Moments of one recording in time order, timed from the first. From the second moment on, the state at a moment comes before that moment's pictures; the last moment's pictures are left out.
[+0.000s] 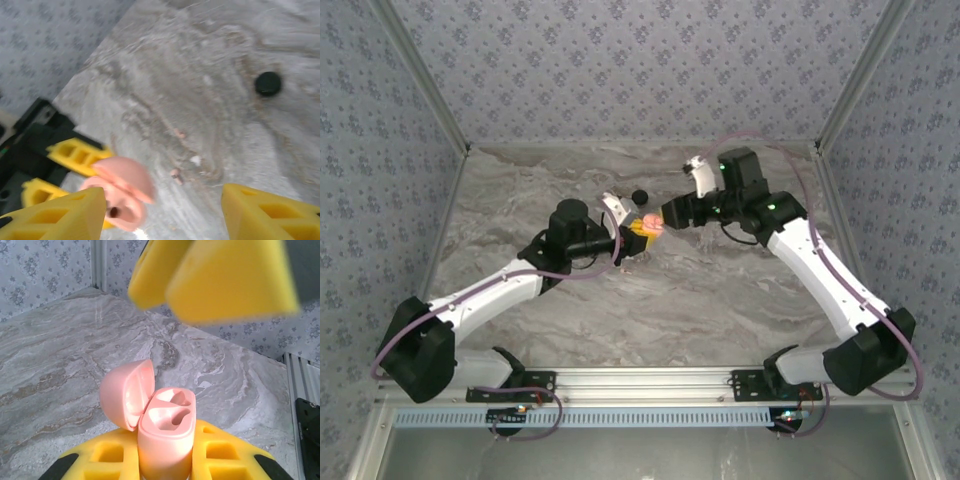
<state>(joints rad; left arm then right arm) -0.69 1.29 0.82 0.22 0.51 -0.08 0.45 1.33 1.33 -0.65 -0.45 0.15</state>
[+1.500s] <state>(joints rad) -0.69 0.86 0.78 -0.06 0.24 -0.08 0.68 2.00 1.44 -0.64 -0.49 0.10</state>
